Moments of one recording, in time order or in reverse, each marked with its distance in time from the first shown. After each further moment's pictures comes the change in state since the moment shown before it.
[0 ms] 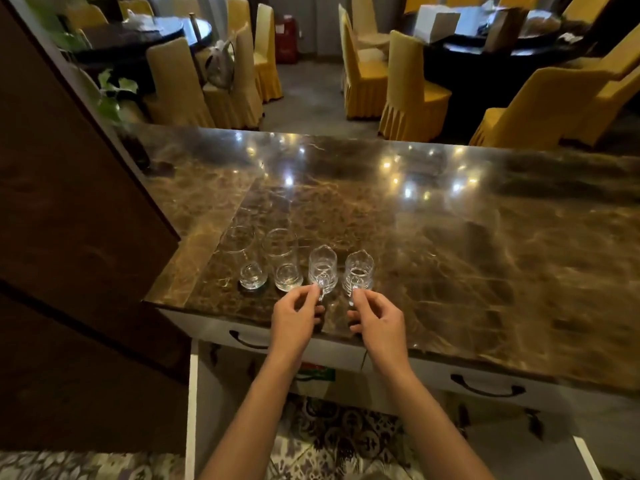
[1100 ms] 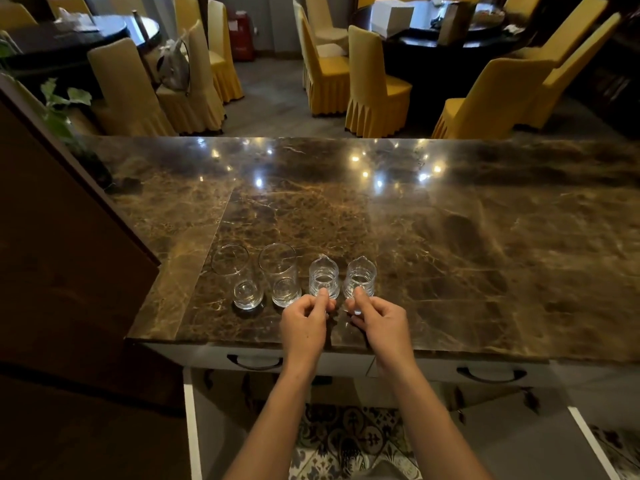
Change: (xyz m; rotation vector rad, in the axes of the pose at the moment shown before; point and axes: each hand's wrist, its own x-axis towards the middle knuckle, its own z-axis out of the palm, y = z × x) left_hand 0.012 0.012 0.004 0.086 -0.054 0.118; right_hand 0.012 -0.003 0.019 0.020 0.080 0.045
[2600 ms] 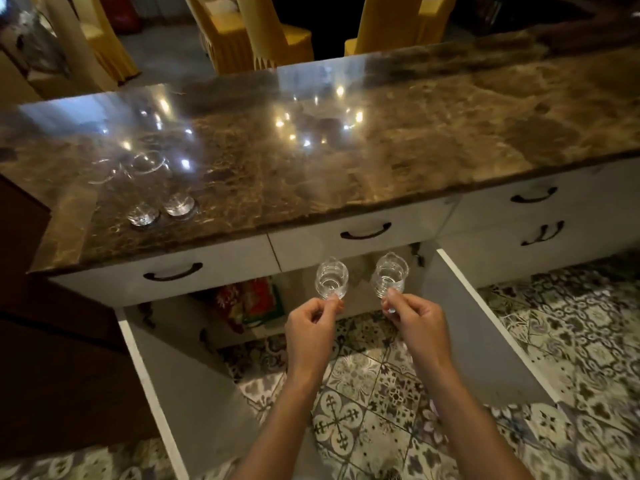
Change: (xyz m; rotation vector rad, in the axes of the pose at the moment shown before) left_hand -0.274 -0.060 0.069 0.129 -0.300 0.032; right_hand -0.233 0.095 -0.227 -0.097 0.333 -0.011
